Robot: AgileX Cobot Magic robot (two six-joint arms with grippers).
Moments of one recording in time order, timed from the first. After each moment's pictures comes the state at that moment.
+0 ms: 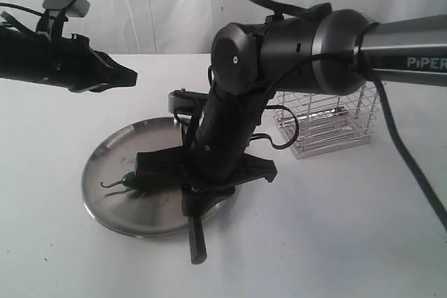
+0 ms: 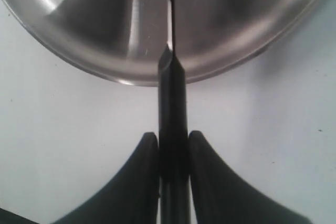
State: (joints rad) left arm -0.03 1.69 -1.11 -1.33 0.65 1.42; right arm 0.75 1.88 -1.38 0.30 0.95 0.40
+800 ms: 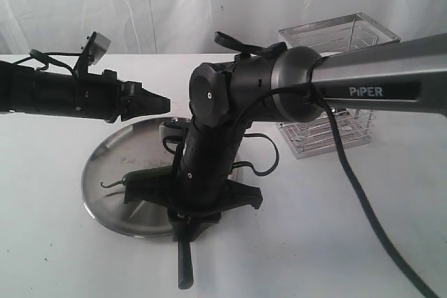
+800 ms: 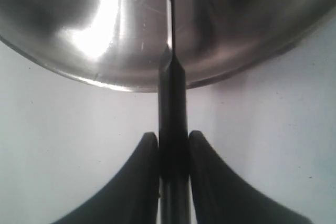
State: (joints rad) left arm -0.03 1.93 -1.11 -1.62 0.95 1.47; right arm 0.80 1.98 -1.38 0.33 0.92 0.46
